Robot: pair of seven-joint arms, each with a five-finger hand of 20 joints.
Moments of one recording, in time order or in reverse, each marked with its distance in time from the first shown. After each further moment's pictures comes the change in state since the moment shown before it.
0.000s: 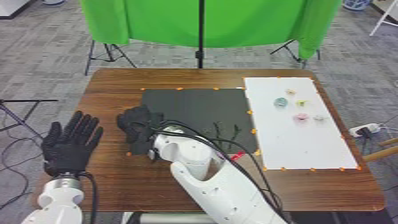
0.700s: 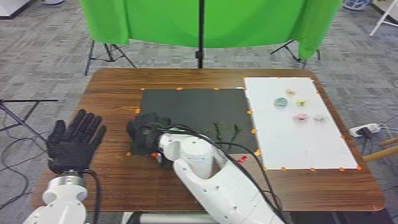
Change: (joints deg) left arm -1.8 -0.2 1.4 0.9 -0.1 0.5 0.0; right arm -1.1 -0.9 2.8 0.7 -1.7 -9.7 2.4
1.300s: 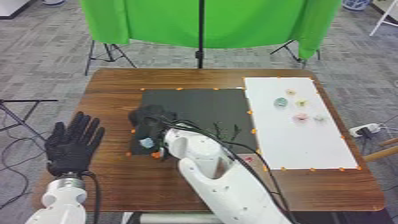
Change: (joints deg) left arm 1.2 -1.1 -0.6 -0.5 0.0 0.0 0.7; right arm -0.7 3.3 -0.1 -6.4 6.9 2.6 5.7
